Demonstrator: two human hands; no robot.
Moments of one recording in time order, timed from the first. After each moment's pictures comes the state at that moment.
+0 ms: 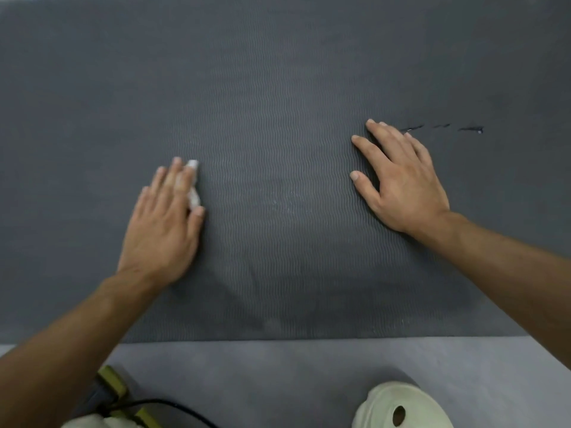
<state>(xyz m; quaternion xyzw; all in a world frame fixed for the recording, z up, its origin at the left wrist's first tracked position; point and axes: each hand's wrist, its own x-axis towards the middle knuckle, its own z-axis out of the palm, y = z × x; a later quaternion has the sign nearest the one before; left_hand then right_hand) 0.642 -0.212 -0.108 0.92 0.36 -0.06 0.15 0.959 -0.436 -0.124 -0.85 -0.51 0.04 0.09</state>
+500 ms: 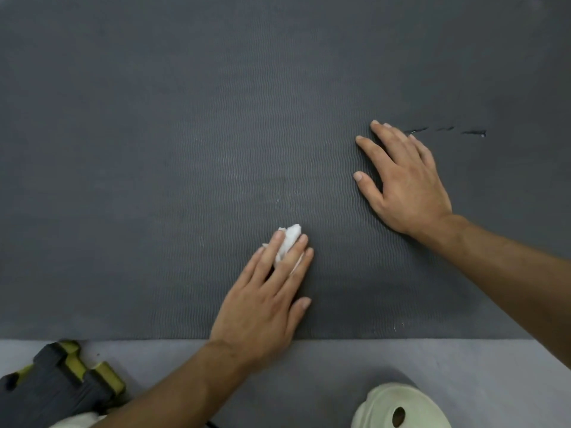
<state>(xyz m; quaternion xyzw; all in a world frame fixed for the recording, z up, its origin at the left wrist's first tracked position) 0.658 -0.361 -0.117 0.98 0.14 -0.09 0.10 0.958 -0.435 -0.123 -0.86 -0.51 0.04 0.09</state>
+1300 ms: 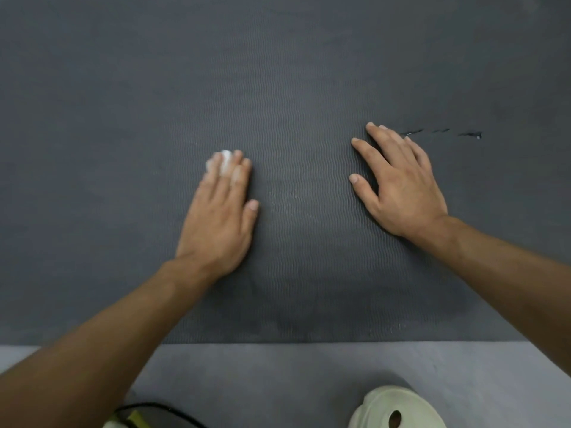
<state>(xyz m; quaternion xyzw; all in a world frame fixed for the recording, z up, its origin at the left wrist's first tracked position) 0.706 -0.248 -0.120 0.96 0.26 0.00 0.14 0.959 -0.437 -0.125 -0.85 -0.51 0.04 0.09</state>
